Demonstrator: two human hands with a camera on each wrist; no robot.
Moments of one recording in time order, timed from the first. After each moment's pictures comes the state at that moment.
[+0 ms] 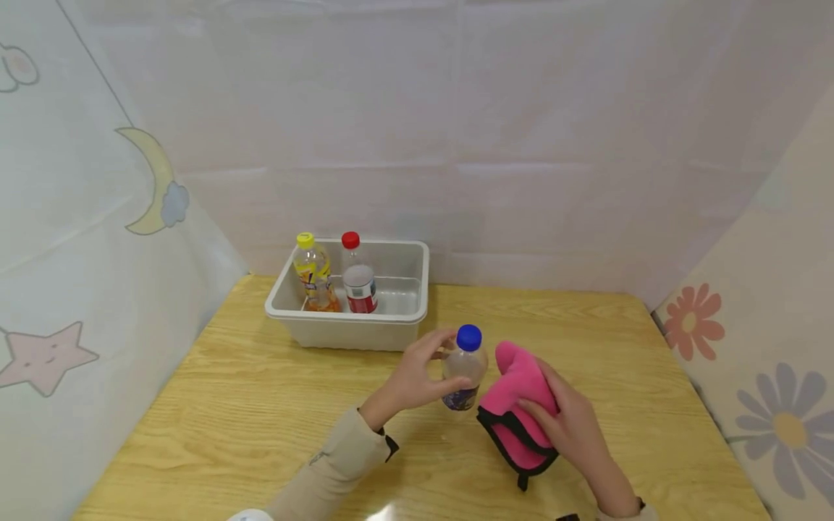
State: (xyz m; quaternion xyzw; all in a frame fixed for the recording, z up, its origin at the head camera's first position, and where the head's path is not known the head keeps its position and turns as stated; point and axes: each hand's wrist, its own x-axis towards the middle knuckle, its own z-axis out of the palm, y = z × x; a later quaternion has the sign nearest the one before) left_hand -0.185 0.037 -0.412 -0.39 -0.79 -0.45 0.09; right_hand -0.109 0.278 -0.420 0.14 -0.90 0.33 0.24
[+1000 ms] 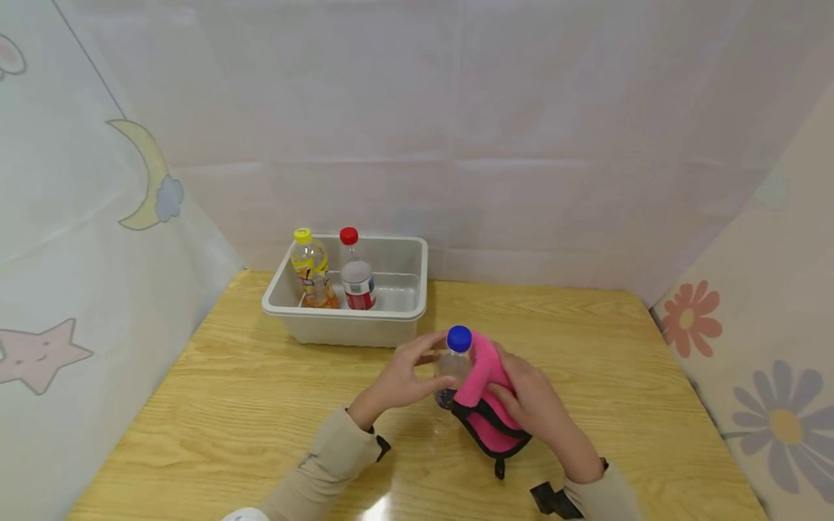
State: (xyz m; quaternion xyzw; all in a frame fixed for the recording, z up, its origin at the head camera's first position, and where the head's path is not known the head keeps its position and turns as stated) left_hand -0.190 0.021 -0.426 -0.39 -0.76 -0.51 0.02; right_hand -0.136 0.244 -0.406 0.29 -0.90 0.25 0.21
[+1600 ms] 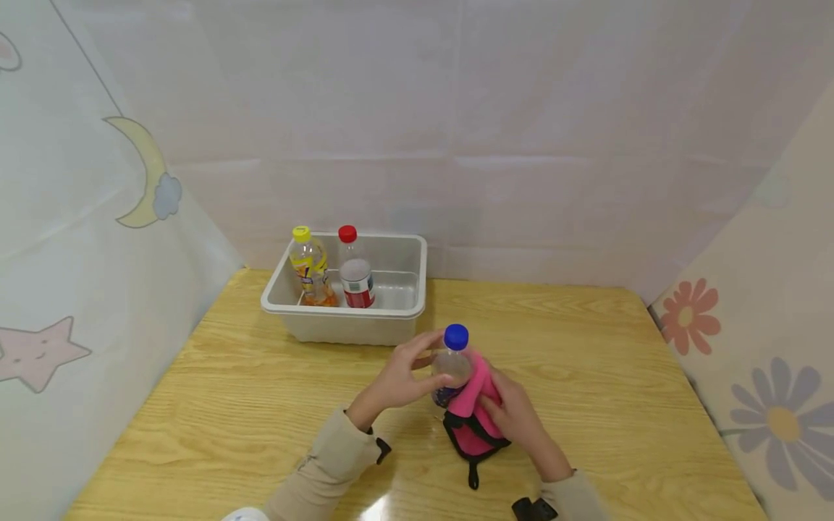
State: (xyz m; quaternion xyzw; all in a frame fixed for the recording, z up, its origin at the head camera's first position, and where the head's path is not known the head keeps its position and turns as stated) left_hand -0.186 0.019 -0.426 -0.36 -0.75 -0.55 -0.02; right_hand -0.141 0.237 -0.471 0.25 -0.88 0.37 0.17
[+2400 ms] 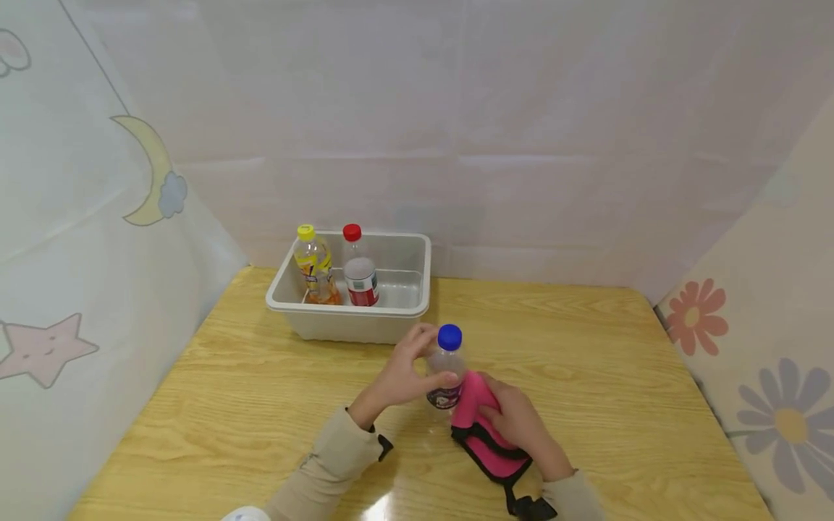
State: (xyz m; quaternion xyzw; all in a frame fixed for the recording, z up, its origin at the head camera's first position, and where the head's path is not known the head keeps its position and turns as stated) left_hand -0.185 0.016 -0.422 -0.34 -0.79 -0.52 0.01; right_hand -0.139 0.235 -0.478 0.22 -0.93 0.29 0.07
